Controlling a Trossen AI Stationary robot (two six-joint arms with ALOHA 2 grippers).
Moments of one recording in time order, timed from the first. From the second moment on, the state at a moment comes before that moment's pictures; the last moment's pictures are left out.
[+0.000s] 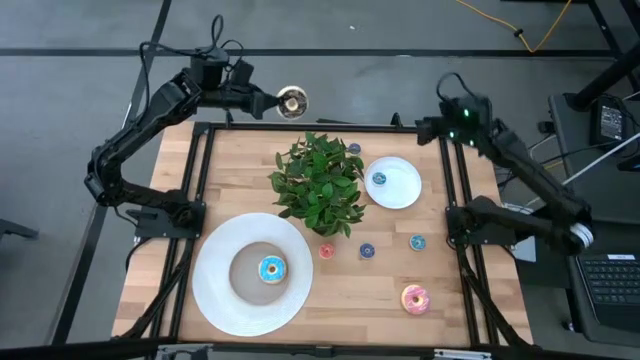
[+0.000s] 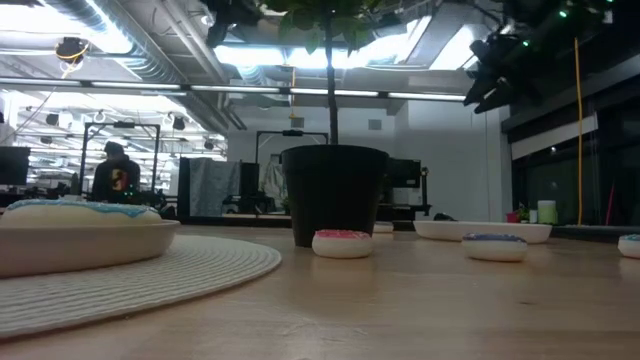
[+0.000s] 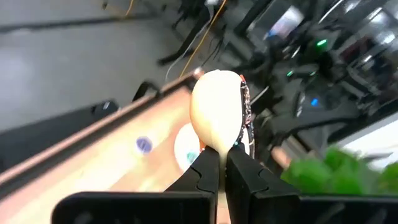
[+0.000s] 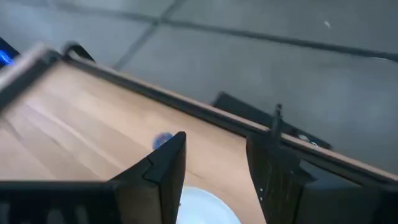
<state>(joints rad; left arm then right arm) 0.78 1.26 1.48 -0.62 0.44 -0.45 -0.96 0.89 0.86 -0.52 -0.08 0.23</state>
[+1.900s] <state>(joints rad) 0.34 0.31 0.48 -0.47 0.05 -0.67 -0.93 0.29 0.06 -0.11 0.16 0.36</state>
